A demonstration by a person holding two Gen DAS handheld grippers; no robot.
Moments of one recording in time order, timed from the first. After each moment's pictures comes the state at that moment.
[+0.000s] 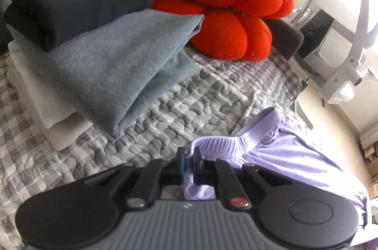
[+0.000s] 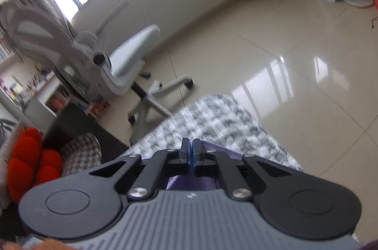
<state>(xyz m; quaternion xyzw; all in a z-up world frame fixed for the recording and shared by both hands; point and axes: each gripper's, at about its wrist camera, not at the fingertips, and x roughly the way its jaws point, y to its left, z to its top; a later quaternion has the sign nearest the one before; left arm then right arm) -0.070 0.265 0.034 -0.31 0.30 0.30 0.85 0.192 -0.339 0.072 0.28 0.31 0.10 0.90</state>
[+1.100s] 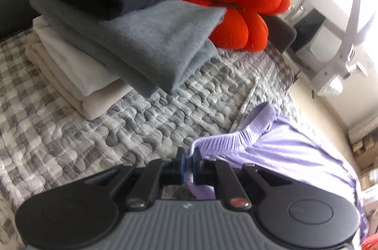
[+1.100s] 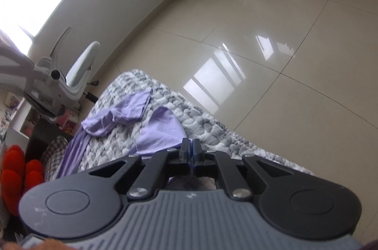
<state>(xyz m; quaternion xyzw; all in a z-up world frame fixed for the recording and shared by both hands) -0.121 0.263 0.023 -0.31 0.32 0.27 0.85 0.016 -0.420 0.016 0.34 0.36 -0.04 0.87</state>
